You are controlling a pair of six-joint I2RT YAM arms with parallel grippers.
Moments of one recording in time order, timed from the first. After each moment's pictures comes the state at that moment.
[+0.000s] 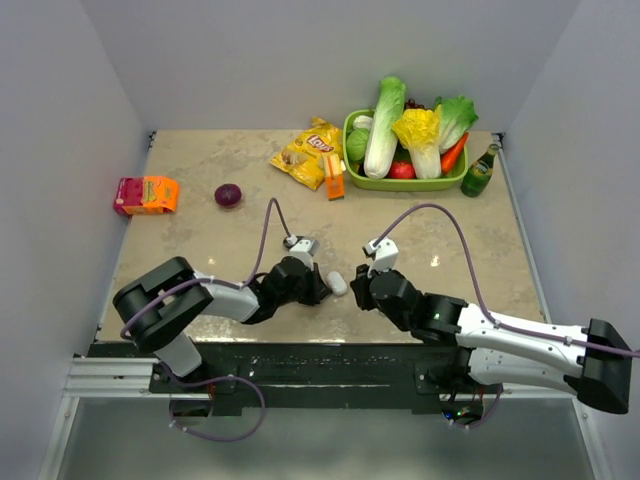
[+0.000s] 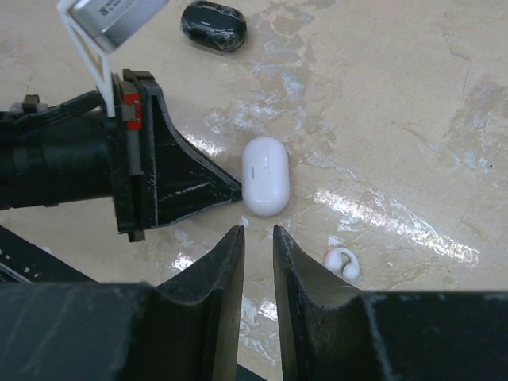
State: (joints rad) left arm -0.89 1.61 0.48 0.56 -0.02 -0.73; right arm 1.12 0.97 0.56 -0.14 0.53 0.53
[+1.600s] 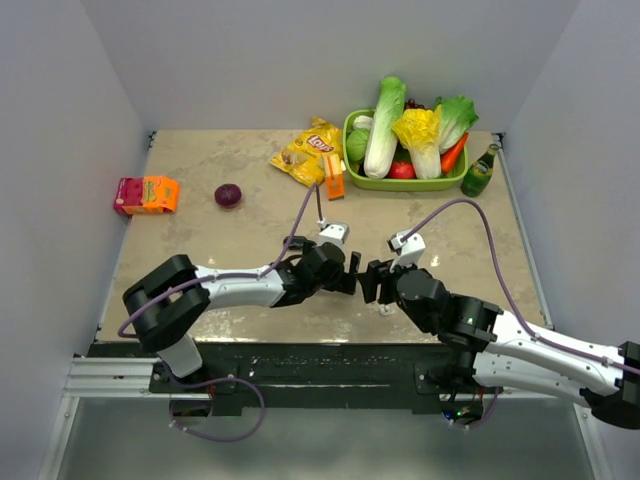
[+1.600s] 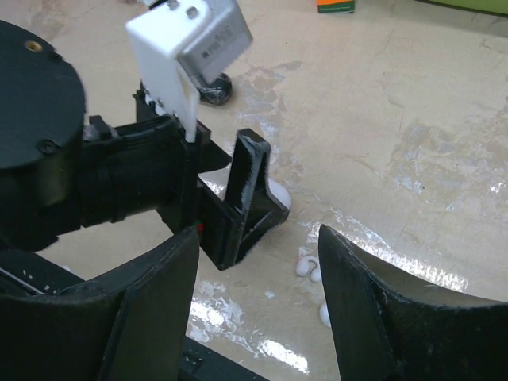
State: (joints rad) left arm -1.01 1.64 0.85 0.08 -0.33 -0.59; right arm 1.12 0.75 0.63 -0.31 0.61 0.48
